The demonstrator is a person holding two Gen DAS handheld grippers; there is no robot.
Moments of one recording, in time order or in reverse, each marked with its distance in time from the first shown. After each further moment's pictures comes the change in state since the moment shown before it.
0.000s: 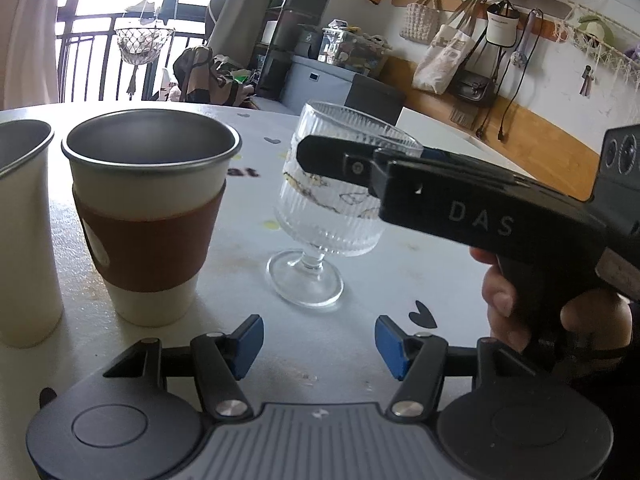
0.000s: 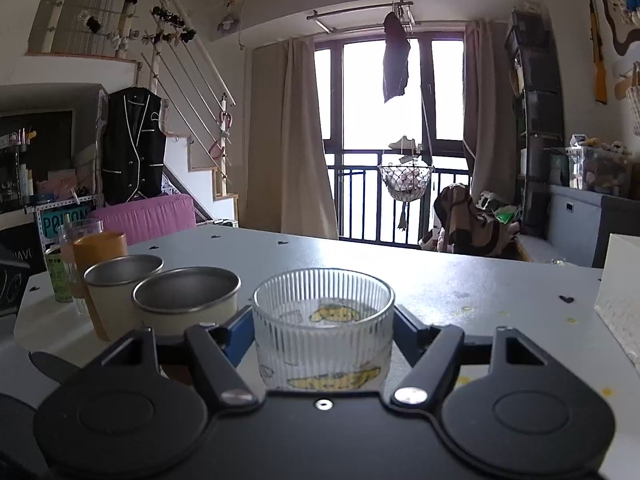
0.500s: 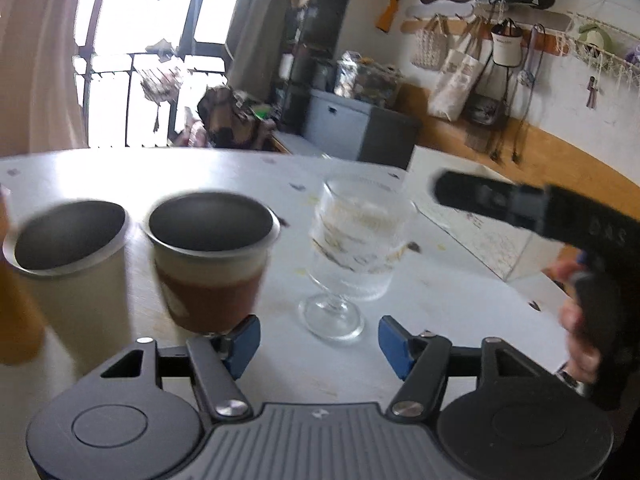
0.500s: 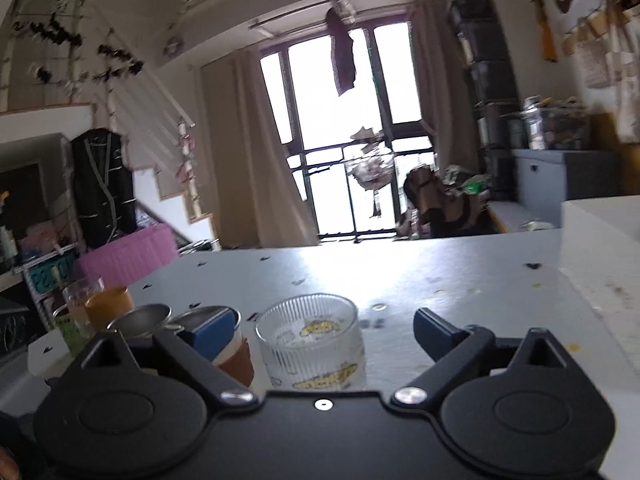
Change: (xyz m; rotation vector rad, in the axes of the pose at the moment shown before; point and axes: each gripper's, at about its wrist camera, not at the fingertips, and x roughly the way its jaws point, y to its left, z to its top) left arm -0.058 -0.009 0.016 0.045 -0.104 0.118; right arm -0.062 0.002 0.029 0.179 -0.008 -0.122
